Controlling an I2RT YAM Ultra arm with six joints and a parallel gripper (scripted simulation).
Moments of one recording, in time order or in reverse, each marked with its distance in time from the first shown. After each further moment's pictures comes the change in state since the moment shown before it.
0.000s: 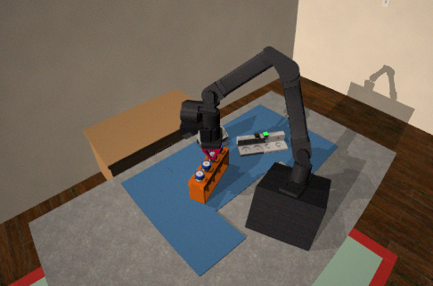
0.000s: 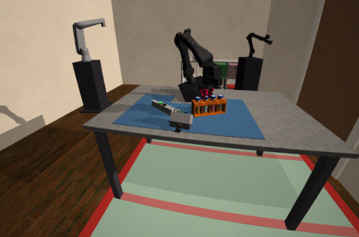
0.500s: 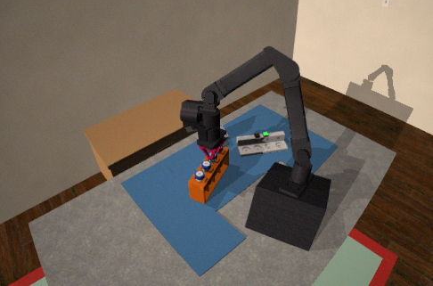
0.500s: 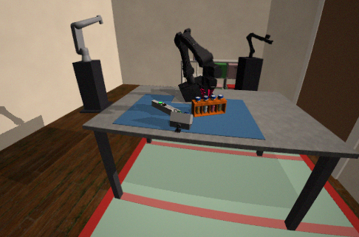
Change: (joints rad) arm -0.001 0.000 0.000 0.000 0.000 0.426
